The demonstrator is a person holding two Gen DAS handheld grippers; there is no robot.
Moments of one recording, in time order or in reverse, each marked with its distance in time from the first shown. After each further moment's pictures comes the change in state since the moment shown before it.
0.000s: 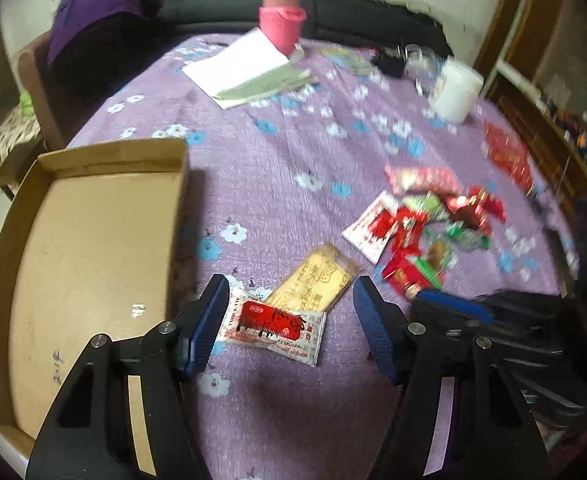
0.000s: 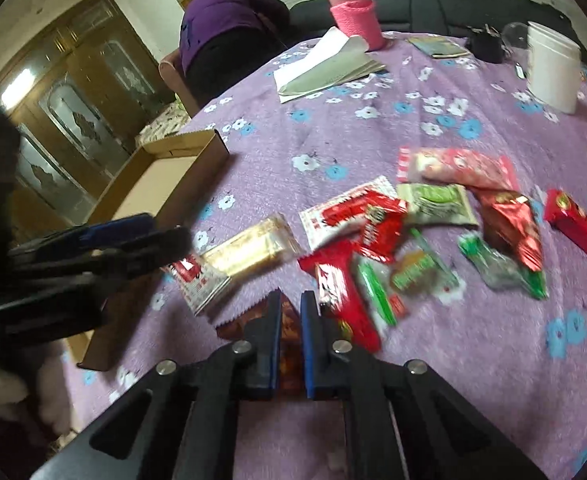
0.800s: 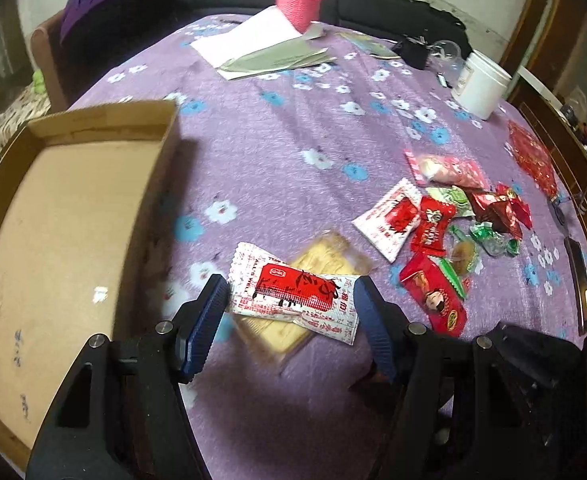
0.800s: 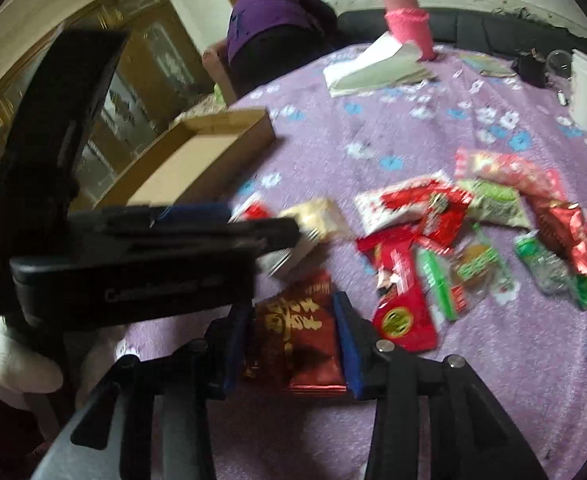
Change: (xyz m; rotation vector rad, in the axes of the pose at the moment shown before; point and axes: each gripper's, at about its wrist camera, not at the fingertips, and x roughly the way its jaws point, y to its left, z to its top) left arm 0.033 -0.006 -0.012 -0.077 0.002 0.020; right arm 0.025 0.025 -0.021 -0.155 -0.013 0.068
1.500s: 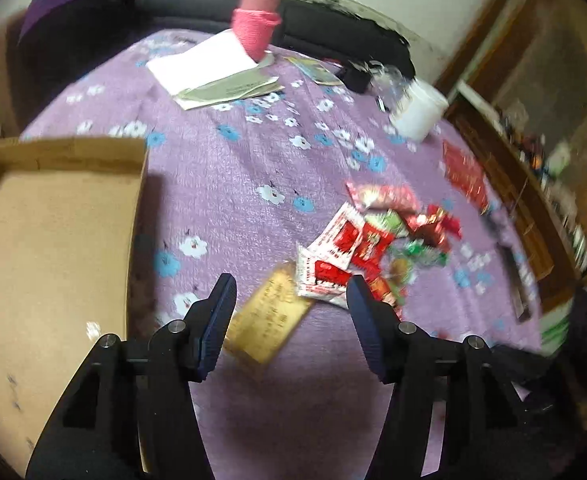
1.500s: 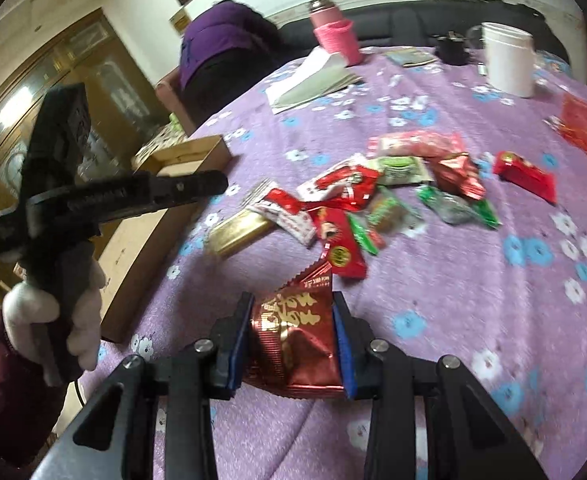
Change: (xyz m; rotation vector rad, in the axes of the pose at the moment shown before) left arm -0.026 0.018 0.019 0.061 -0.033 -0.248; right arm -0.068 -0.009 -0.026 0.193 -0.072 -0.112
